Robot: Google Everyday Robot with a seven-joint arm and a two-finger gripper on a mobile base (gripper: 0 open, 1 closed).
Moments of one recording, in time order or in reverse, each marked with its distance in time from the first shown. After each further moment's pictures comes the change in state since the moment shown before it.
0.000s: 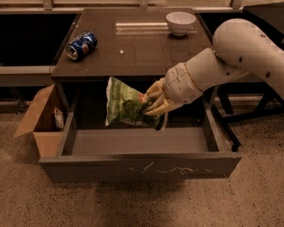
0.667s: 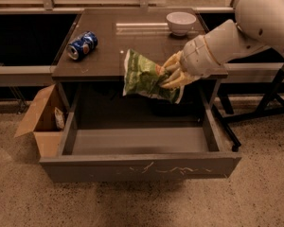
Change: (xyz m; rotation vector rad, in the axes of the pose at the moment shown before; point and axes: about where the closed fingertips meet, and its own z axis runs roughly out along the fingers) arm 0.024 -0.051 -0.059 0.097 0.074 -0.010
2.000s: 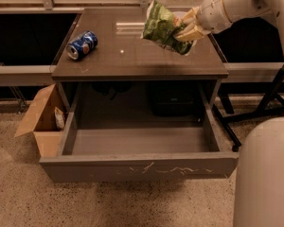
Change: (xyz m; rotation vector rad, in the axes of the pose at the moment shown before) arm 0.068 -0.146 -0.067 0.224 0.026 0.079
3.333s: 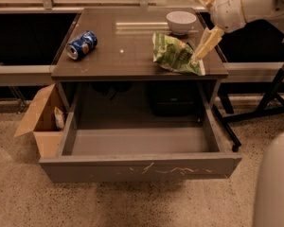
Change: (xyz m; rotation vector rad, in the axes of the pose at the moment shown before) arm -0.011 0.006 -0.037 0.048 -0.108 -0.027
